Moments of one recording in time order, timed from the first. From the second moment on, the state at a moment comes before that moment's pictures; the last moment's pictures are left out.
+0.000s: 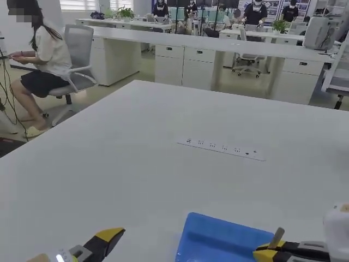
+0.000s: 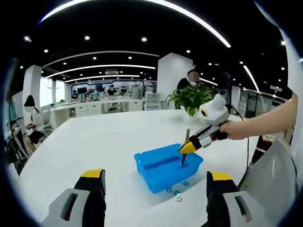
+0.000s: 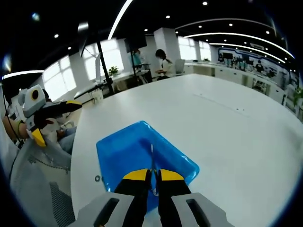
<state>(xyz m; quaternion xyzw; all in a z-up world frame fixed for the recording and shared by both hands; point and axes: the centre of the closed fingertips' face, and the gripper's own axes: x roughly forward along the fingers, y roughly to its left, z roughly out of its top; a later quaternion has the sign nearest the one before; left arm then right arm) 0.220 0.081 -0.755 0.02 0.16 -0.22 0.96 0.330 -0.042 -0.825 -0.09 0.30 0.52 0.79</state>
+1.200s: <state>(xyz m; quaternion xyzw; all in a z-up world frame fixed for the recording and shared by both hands) 0.218 0.078 -0.763 0.03 0.18 -0.23 0.96 0.241 -0.008 -0.793 -0.11 0.19 0.59 0.78</state>
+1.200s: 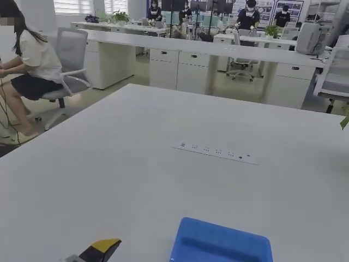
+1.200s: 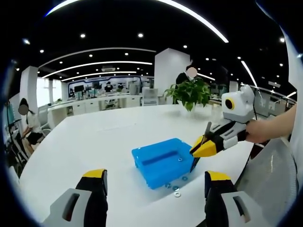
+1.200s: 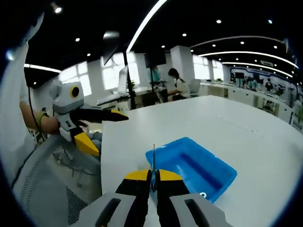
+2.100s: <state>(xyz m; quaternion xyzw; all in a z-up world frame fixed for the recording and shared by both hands) 0.218 0.078 -0.764 0.03 0.18 -0.23 0.96 0.229 -0.001 -0.831 -0.26 0.15 0.62 0.73</state>
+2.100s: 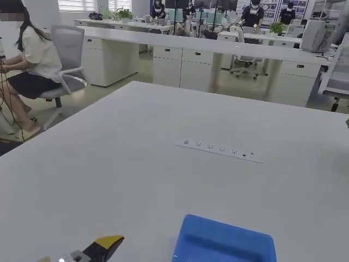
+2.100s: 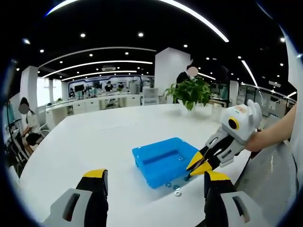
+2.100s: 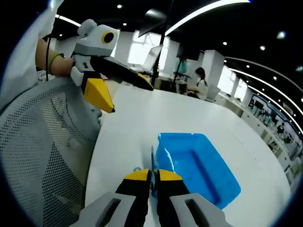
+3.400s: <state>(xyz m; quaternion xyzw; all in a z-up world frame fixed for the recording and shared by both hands) 0.217 0.081 -0.765 0.03 0.18 -0.23 0.96 0.227 0.034 -0.828 -0.23 0.15 0.63 0.73</state>
